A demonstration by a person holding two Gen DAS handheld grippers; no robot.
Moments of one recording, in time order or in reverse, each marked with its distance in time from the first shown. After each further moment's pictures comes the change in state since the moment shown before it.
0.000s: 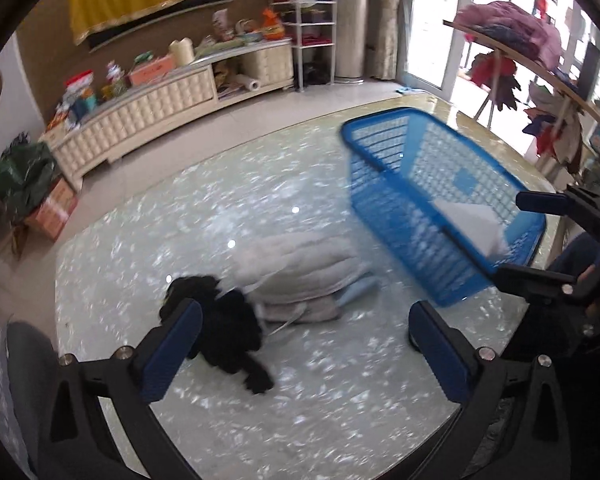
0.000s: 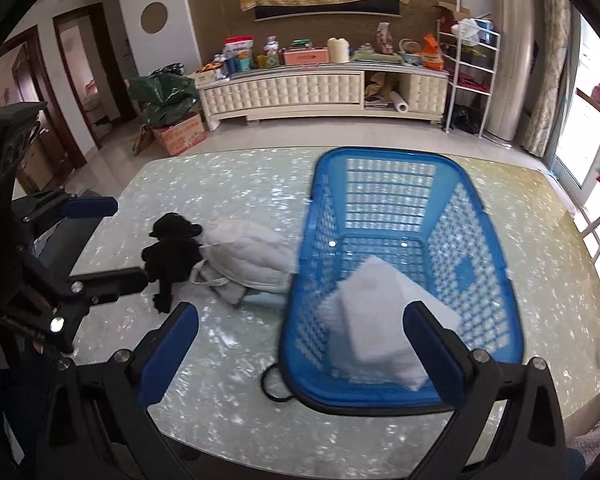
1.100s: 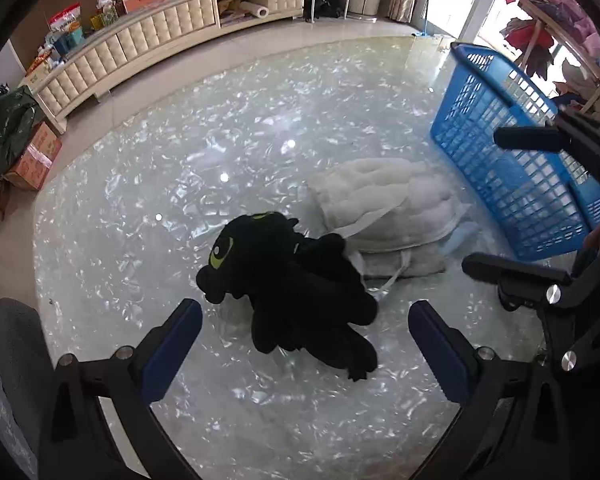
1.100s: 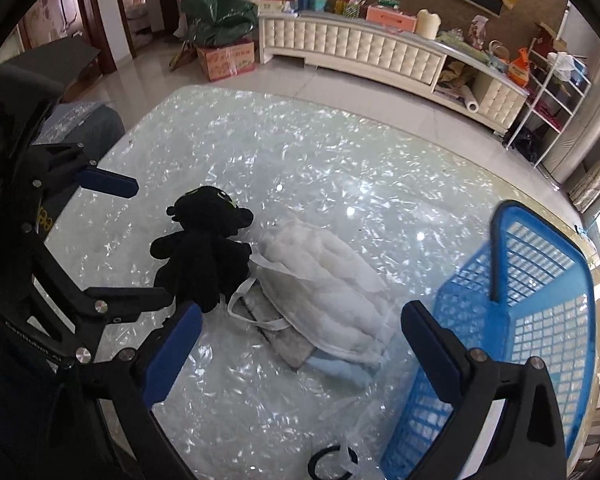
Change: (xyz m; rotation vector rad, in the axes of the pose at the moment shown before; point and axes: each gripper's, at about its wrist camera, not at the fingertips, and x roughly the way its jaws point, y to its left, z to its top) left arm 0.085 0.111 -0.016 -0.041 0.261 -0.058; right arm 0.129 0.092 0.059 -0.285 0.213 0.027
